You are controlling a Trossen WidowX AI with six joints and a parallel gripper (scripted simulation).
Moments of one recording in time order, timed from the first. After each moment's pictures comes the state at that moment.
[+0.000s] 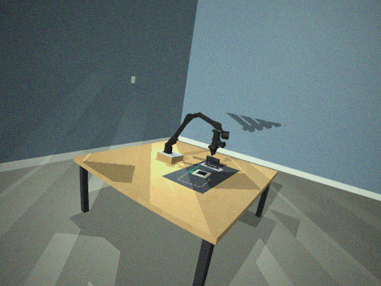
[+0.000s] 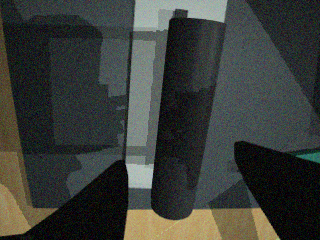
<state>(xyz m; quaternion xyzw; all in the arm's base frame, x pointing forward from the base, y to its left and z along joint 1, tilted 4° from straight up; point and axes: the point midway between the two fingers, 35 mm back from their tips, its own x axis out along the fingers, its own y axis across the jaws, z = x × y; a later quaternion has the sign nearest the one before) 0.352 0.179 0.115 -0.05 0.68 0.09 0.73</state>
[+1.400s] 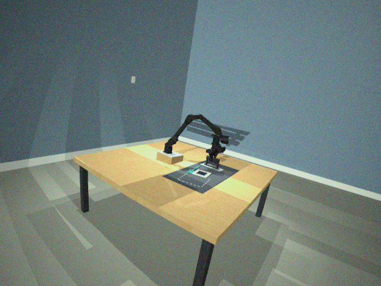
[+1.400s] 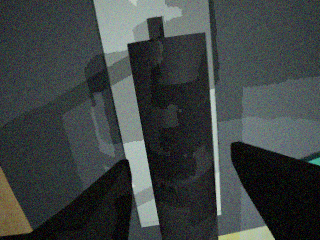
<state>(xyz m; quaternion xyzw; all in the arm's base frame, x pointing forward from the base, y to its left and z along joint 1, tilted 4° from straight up) 0.363 0.175 0.078 0.04 0.68 0.01 0.73</state>
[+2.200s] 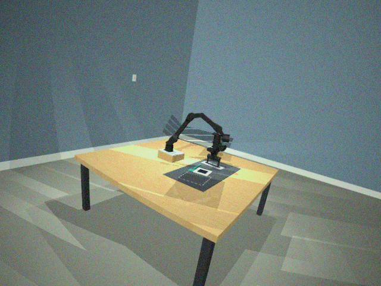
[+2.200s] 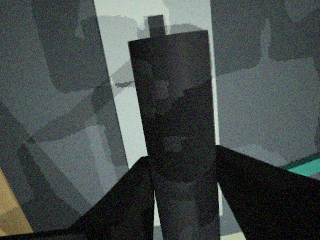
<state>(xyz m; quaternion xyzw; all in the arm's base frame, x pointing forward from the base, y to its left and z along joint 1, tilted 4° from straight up) 0.362 0.176 0.076 0.04 0.68 0.01 0.73</state>
